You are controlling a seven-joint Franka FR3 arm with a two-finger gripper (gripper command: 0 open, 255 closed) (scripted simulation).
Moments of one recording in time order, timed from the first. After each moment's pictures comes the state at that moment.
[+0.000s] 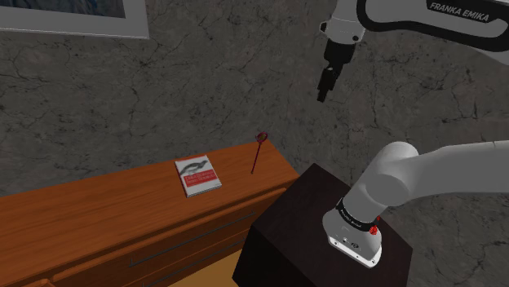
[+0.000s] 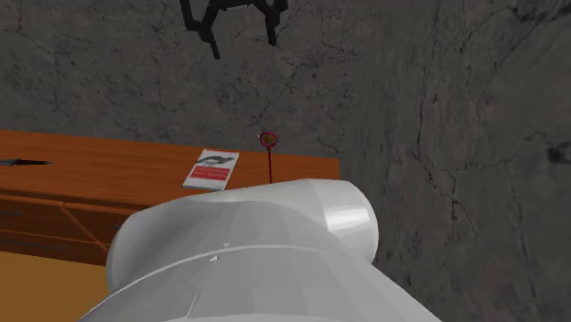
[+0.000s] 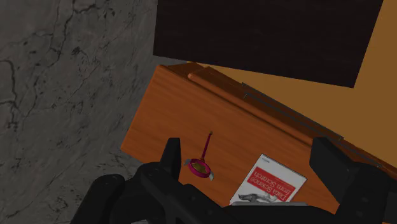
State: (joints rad) arm 0.00 -0.80 0.02 -2.35 -0.11 1.48 -0.15
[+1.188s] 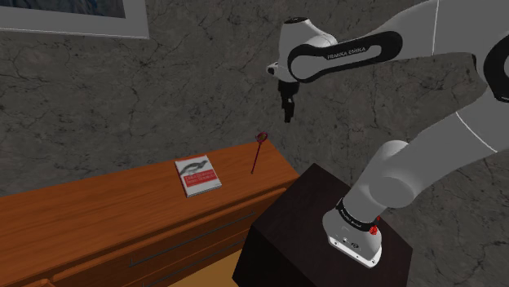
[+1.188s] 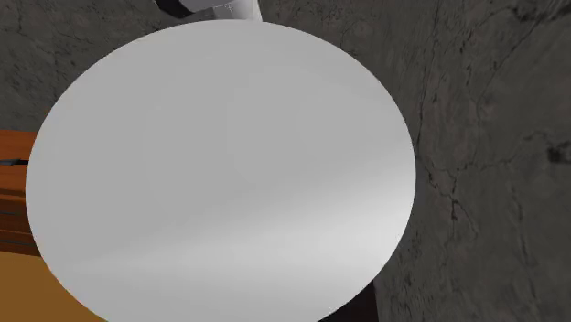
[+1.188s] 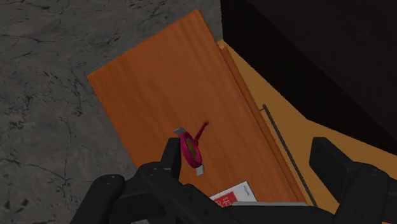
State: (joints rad) arm 0.10 -0.34 -0.12 -2.42 -0.28 1.97 -0.65
